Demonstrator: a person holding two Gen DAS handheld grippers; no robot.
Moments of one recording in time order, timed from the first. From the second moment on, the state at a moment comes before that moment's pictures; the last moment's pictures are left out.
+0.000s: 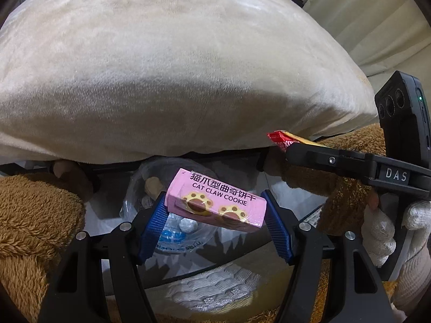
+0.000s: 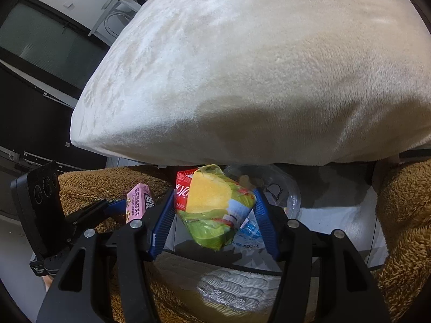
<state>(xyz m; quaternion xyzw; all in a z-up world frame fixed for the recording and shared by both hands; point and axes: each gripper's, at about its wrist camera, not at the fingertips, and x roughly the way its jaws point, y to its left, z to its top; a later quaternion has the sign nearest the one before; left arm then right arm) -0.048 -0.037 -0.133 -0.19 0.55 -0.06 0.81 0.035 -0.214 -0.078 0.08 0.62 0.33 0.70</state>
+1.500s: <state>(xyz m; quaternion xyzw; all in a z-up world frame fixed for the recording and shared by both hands) -0.047 -0.029 -0.163 -0.19 0.62 -0.04 0.76 0.039 -0.193 -0.108 0.07 0.68 0.31 0.66</state>
